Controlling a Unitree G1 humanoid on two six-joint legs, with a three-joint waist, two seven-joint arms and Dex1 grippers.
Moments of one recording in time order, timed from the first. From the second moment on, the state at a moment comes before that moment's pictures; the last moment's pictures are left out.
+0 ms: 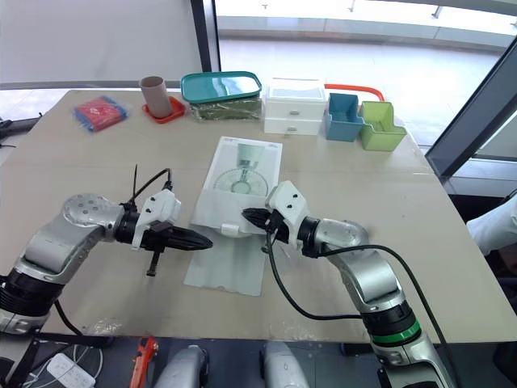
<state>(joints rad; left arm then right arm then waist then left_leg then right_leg) -0.53 0.76 -0.22 -0.14 -0.37 0.49 -1.32 -0.41 -0.48 0.19 -0.28 0.29 0.48 0.75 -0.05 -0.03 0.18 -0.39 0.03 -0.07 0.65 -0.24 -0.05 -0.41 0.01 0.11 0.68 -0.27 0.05</state>
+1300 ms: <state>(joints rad) -0.52 0.62 -0.09 0.17 -0.28 0.33 -1.09 -0.40 -0.49 0.19 -0.29 0.27 0.48 0.76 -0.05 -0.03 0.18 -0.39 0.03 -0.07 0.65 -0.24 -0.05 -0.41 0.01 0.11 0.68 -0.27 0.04</state>
